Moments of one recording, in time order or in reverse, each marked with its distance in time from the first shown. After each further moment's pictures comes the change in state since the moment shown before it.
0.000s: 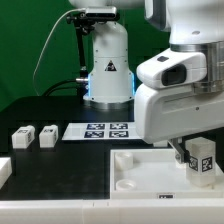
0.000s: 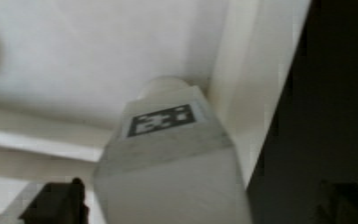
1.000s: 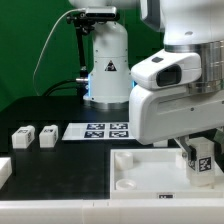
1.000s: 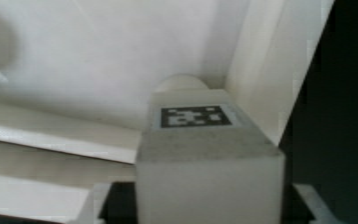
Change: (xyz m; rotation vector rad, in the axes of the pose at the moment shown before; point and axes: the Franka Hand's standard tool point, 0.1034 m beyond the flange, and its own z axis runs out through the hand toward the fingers) arm -0.001 0.004 0.000 -0.001 0.002 0.074
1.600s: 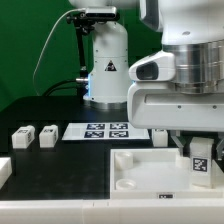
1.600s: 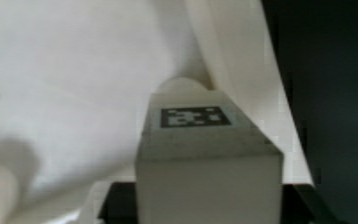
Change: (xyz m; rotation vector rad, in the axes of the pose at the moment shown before) arm 0.000 0.004 0.000 0.001 0.001 0.778
